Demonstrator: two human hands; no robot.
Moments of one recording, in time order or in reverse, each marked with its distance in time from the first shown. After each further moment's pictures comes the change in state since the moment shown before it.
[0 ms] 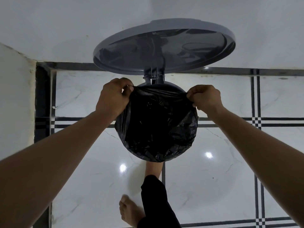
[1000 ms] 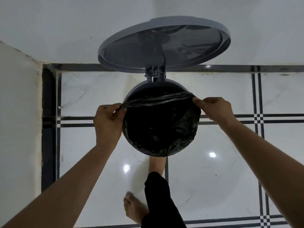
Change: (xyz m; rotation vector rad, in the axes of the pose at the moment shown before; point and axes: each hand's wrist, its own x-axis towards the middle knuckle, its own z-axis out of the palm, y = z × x) left_hand -0.094 -0.009 0.004 -0.352 0.238 -0.341; right_hand -0.036 0.036 -0.017 -0.157 -0.056 0.060
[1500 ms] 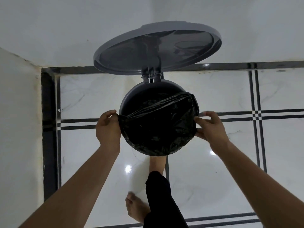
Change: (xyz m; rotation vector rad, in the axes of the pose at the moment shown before) left_hand -0.009 -0.008 0.014 -0.435 0.121 -0.505; right_hand -0.047 0.040 0.040 0.839 -0.035 0.292
